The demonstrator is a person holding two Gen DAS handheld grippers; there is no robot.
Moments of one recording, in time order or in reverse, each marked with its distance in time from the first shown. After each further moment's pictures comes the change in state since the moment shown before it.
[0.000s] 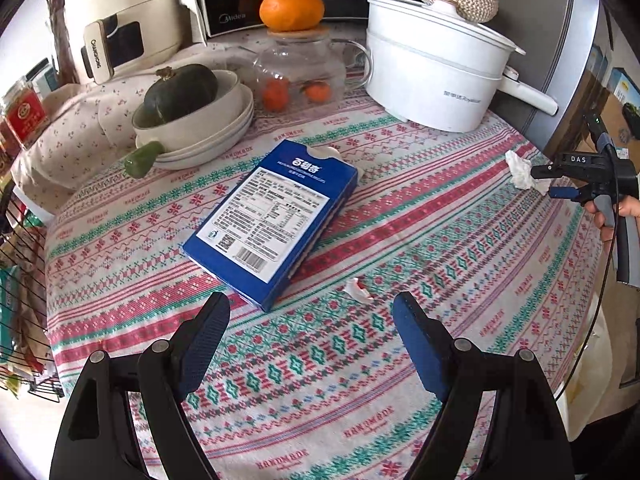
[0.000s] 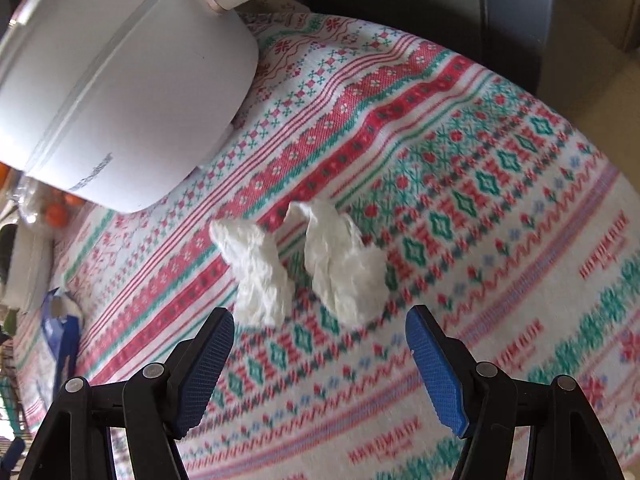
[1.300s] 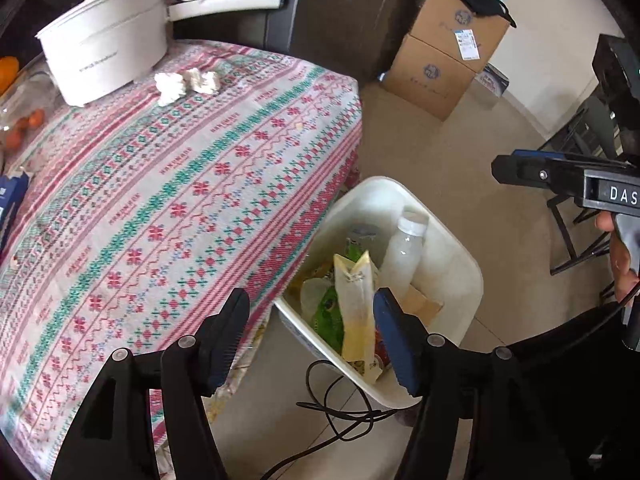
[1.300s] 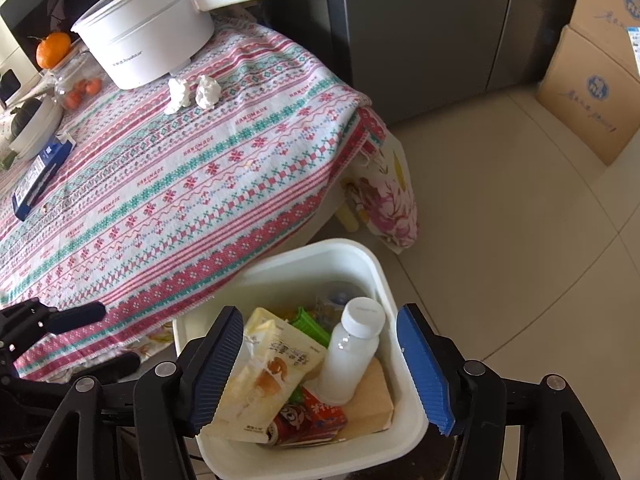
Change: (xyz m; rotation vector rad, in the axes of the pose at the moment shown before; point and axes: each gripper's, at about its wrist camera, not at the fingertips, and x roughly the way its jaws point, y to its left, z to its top) left arm -0.059 -0.311 -0.090 0.313 0.125 -0.391; right arm -0.225 -0.130 -0.204 -0.193 -0.082 -0.165
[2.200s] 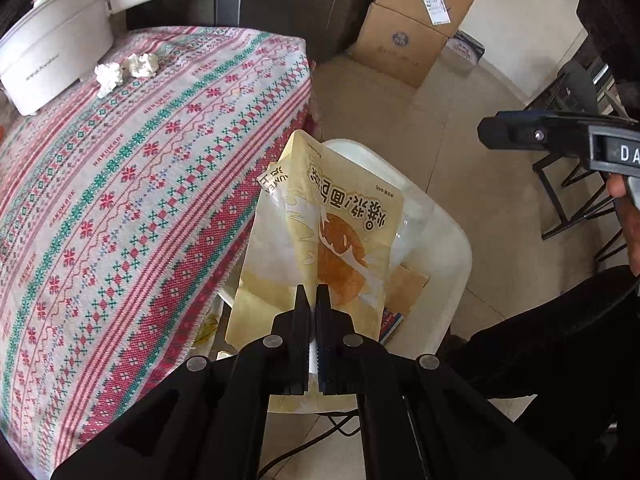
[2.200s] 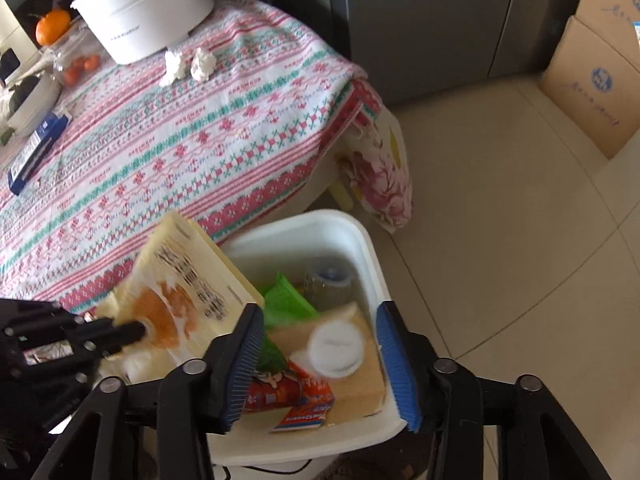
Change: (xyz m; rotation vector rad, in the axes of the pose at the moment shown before) left arm 0.041 -0.042 -0.014 0.114 0.087 -0.067; right arm 0.006 -0.015 -0.015 -0.024 0.042 -0.006
